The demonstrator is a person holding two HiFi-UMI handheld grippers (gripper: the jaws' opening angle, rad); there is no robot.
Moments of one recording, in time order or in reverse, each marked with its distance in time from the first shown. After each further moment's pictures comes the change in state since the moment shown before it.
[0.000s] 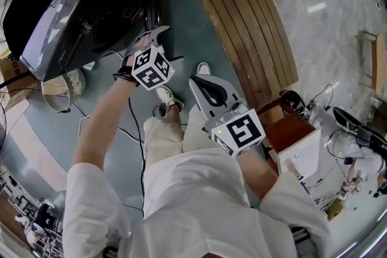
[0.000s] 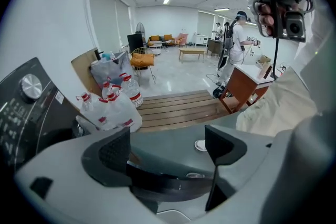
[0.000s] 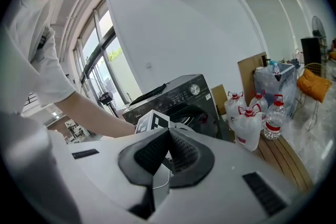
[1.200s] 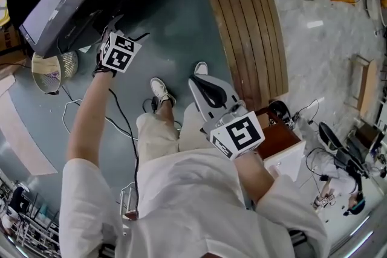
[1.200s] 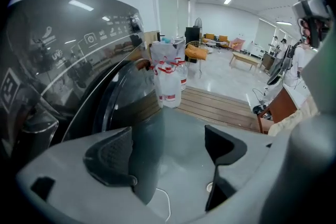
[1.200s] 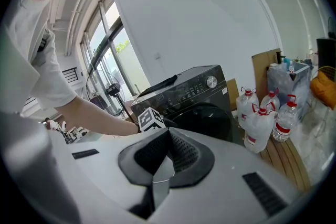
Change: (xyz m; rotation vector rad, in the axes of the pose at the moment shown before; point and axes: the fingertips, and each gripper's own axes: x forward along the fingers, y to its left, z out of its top) left arm -0.073 0.103 -0.173 -0.480 0.048 0.344; right arm 0.052 0.044 -0.002 -0.052 0.096 0.082
